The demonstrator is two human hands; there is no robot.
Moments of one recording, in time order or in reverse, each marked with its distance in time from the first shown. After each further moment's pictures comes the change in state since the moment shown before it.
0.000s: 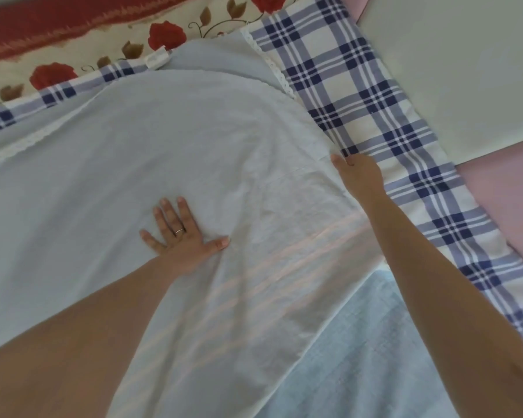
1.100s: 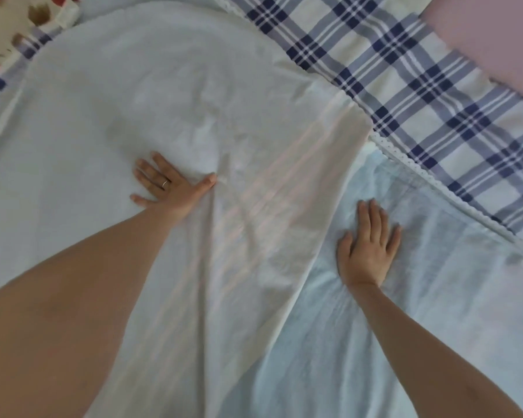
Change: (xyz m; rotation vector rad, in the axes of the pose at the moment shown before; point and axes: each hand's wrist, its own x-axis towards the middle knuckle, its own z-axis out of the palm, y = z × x) left_hand 0.001 -0.005 0.011 0.058 0.150 0.045; right_hand -0.280 0.145 0.132 -0.208 0.321 0.192
